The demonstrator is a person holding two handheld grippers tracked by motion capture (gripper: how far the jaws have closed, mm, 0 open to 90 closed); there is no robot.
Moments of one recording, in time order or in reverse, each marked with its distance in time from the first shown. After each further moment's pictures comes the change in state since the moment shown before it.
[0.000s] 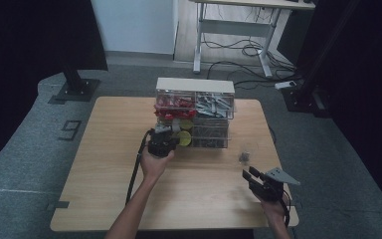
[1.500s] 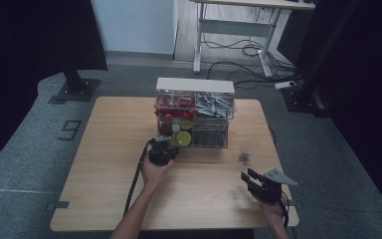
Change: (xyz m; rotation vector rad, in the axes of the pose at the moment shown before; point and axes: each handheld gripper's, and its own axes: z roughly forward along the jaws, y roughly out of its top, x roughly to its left) left arm 0.010 -0.035 0.022 0.071 -0.011 -0.032; right arm 0.000 -0.007 0.004 0.025 0.006 -0.003
